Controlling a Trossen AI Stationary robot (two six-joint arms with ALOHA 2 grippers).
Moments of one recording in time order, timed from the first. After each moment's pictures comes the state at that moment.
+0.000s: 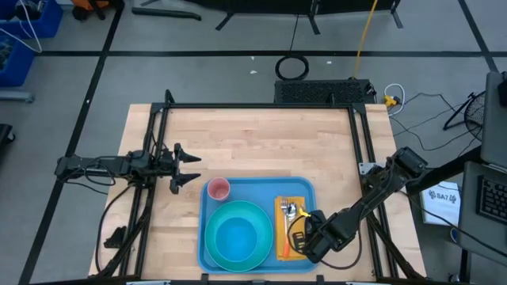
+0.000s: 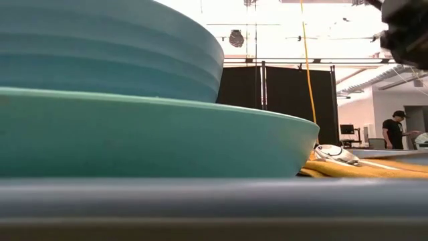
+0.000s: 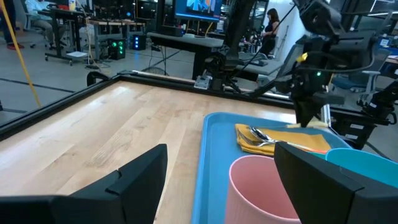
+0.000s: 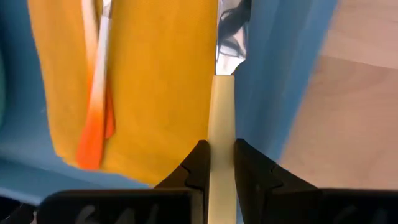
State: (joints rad) left arm -0.04 0.11 0.02 0.06 -0.08 -0.16; right arm 0.73 1.75 1.13 -0.75 0.01 2.13
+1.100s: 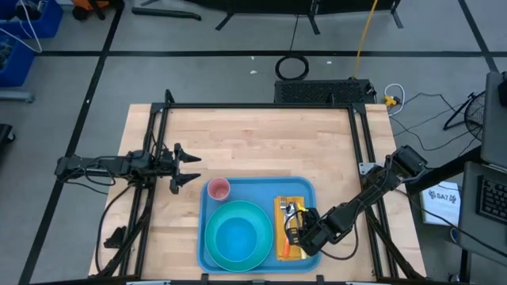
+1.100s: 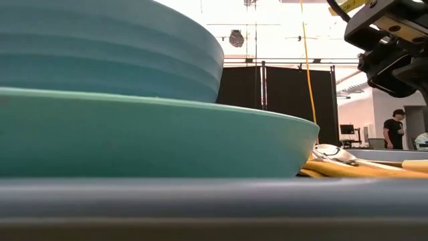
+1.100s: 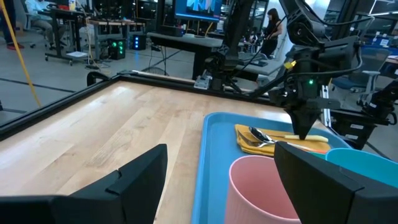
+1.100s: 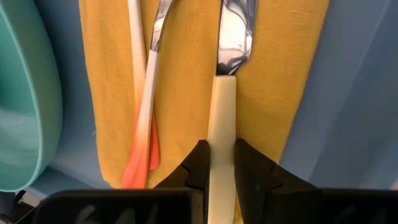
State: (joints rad) left arm -0.04 0.11 0.02 0.06 -0.08 -0.16; right arm 0.68 1.74 0.98 -0.45 0.10 2.09
